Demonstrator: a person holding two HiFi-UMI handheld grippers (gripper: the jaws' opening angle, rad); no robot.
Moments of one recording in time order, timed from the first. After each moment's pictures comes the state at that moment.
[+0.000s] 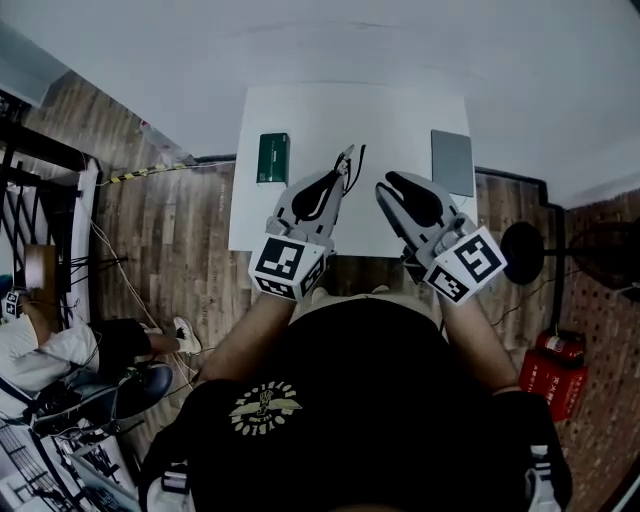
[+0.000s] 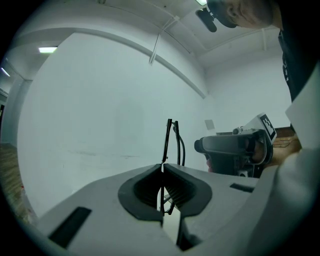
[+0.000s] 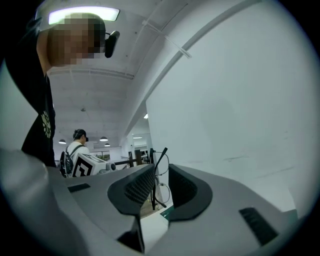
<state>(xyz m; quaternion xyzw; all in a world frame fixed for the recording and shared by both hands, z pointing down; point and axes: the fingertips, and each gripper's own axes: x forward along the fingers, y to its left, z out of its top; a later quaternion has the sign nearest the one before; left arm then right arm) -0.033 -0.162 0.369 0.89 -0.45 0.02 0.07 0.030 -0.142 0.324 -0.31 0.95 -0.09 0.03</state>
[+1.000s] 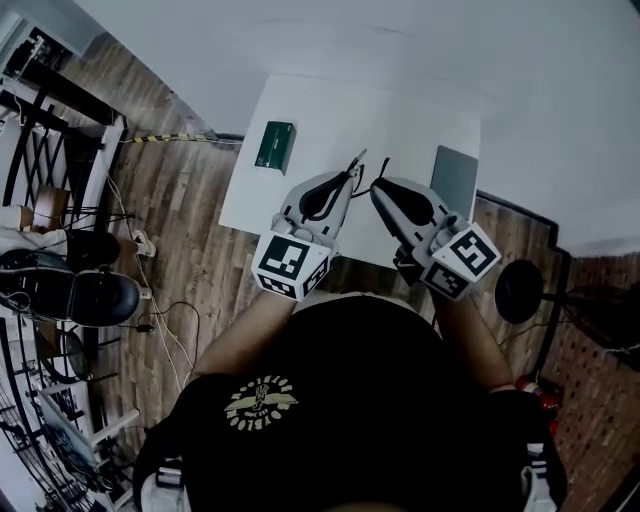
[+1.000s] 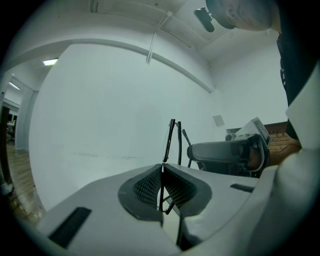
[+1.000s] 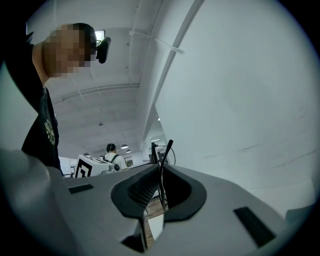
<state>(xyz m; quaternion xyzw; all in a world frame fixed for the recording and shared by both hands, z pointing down) 0.046 -0.158 0.363 0.86 -0.51 0.03 0.06 0.087 -0.147 0.329 -0.19 0.97 -0.15 0.06</state>
